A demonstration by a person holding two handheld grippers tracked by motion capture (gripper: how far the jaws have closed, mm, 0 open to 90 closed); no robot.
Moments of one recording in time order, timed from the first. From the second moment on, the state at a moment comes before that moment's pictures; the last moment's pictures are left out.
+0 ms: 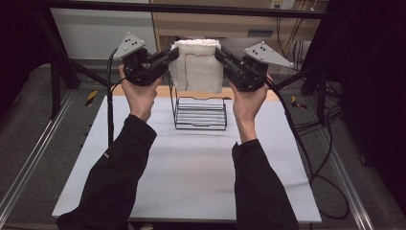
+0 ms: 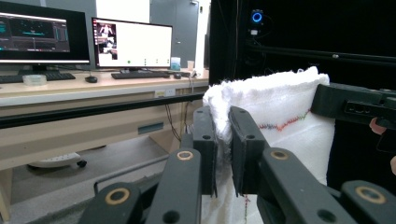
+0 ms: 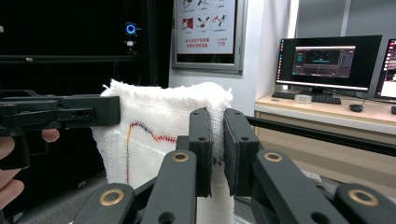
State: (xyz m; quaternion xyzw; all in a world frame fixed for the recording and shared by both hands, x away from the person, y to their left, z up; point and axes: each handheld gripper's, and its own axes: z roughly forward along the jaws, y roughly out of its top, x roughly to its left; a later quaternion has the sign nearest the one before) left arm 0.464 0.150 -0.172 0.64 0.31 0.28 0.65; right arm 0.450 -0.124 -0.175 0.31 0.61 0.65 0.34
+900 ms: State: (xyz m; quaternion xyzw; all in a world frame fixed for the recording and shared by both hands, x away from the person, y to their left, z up) left arm 0.498 0.144 -0.155 0.64 0.32 0.30 0.63; right arm 0.493 -0.122 -0.159 0.32 0.61 0.64 0.34
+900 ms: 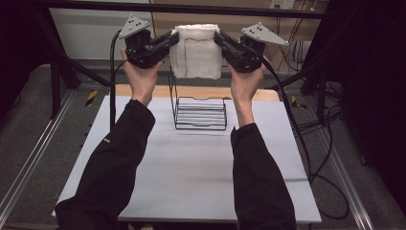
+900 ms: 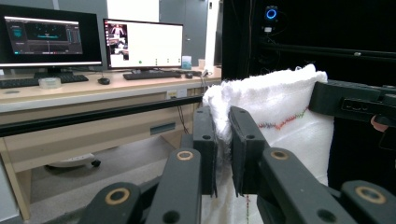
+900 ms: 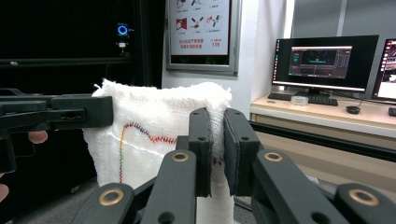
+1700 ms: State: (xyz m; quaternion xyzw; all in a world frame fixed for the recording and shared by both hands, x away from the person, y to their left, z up) left arm 0.527 0.141 -0.170 0.65 0.34 0.30 0.61; right arm 0.531 -0.119 -0.173 0.33 0.63 0.62 0.34
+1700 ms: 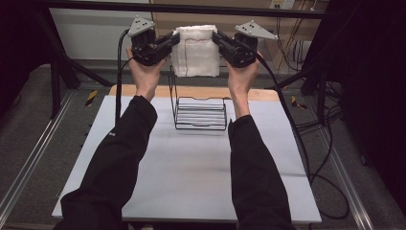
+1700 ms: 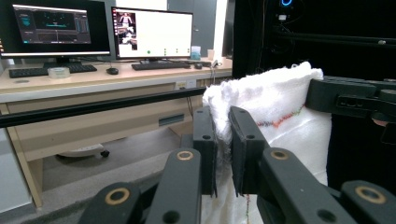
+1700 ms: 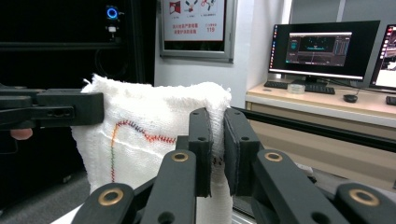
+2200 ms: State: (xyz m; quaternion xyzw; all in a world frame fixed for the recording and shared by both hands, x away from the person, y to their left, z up) left arm 0.531 0.136 -0.186 0.66 0.34 0.29 0.60; right arm 0.532 -0.122 -0.186 0.33 0.64 0.61 0.33
